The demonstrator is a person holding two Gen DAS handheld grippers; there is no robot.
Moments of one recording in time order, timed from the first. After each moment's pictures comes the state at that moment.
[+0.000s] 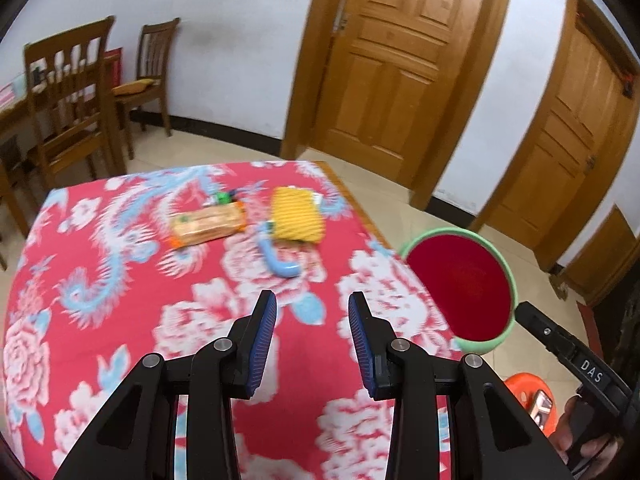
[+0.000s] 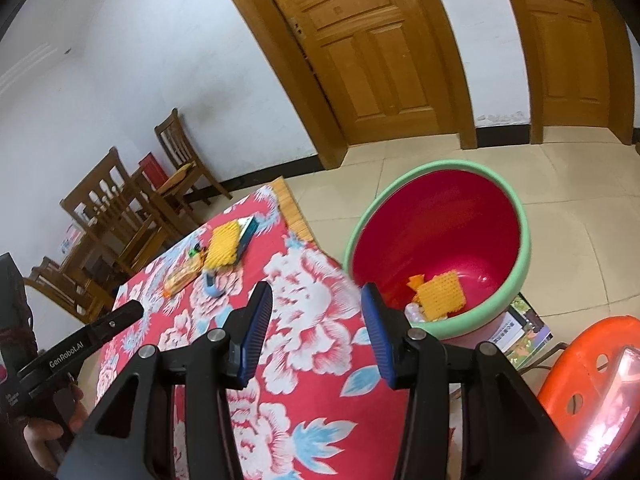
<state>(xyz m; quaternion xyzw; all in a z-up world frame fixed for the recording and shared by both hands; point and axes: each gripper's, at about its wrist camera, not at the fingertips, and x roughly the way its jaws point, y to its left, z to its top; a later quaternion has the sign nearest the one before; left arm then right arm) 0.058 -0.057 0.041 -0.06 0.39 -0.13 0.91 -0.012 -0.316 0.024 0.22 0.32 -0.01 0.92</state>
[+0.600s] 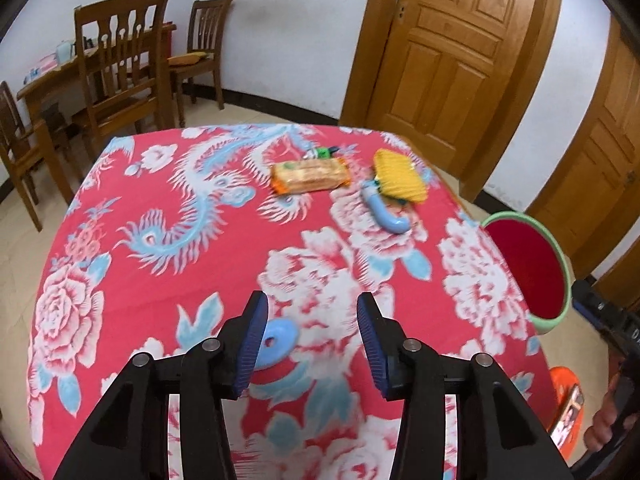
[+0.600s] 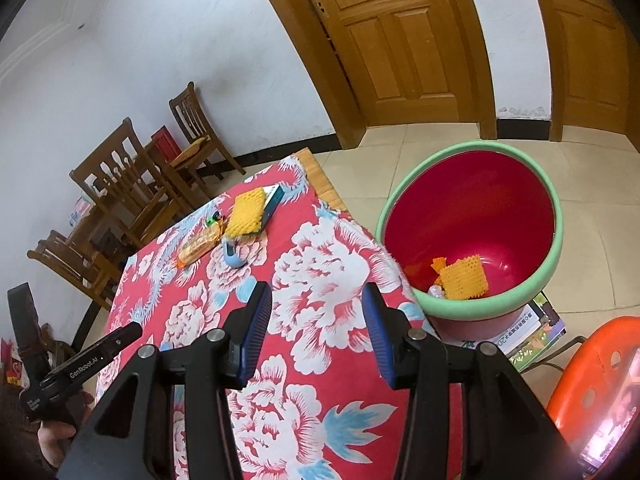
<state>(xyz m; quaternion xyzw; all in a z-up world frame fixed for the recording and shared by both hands) 0.047 0.012 -0.001 -0.06 0.43 -0.06 0.90 0.000 -0.280 0.014 0.20 0.35 0.02 0.91</state>
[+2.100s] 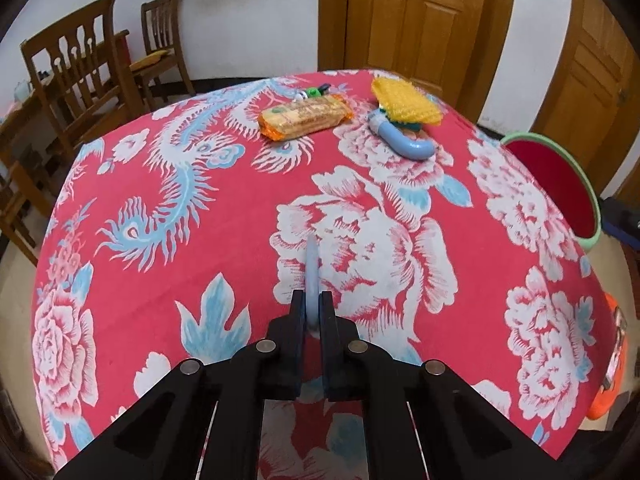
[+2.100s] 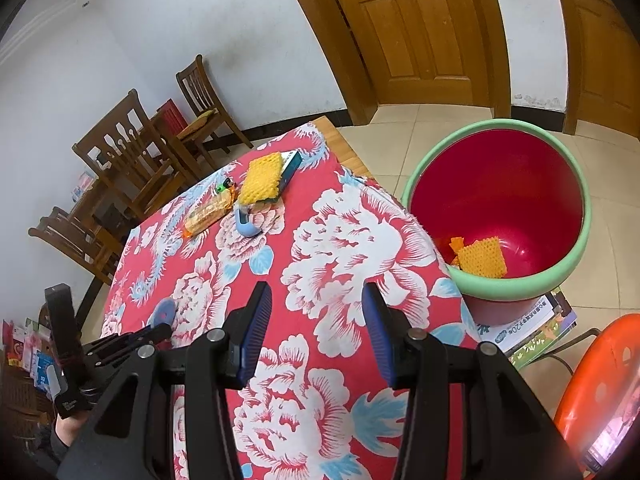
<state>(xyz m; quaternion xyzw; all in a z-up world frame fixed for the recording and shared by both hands) 0.060 0.014 -0.047 0.03 0.46 -0.10 0.88 0.012 -0.253 -0.001 0.19 0.39 0.04 0.90</state>
